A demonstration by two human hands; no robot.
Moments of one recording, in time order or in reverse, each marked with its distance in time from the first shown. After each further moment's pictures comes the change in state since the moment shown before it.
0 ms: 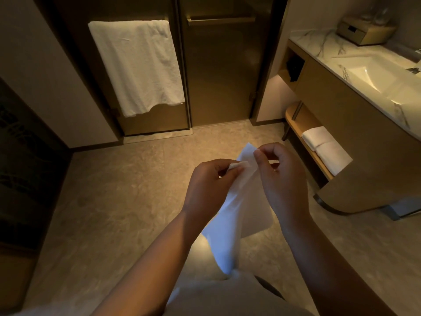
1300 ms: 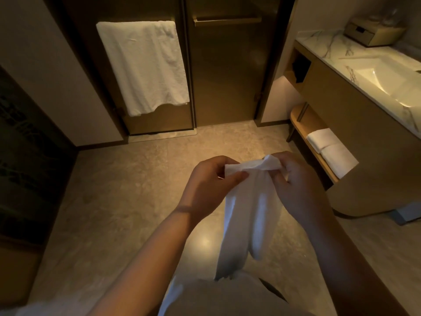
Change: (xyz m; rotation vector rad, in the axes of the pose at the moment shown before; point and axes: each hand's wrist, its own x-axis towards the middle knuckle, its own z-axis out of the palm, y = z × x) left_hand 0.002 -0.001 -0.015 -0.071 -0.097 -0.032; right_hand 0.005 0.014 -0.024 -0.139 -0.259 -0.101
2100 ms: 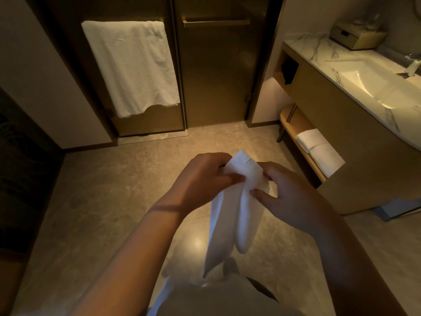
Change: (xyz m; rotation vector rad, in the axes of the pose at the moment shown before) left_hand 0.020 0.025 0.001 0.436 -0.165 0.089; right_hand -0.005 0.001 -0.026 -0.090 -0.341 -0.020
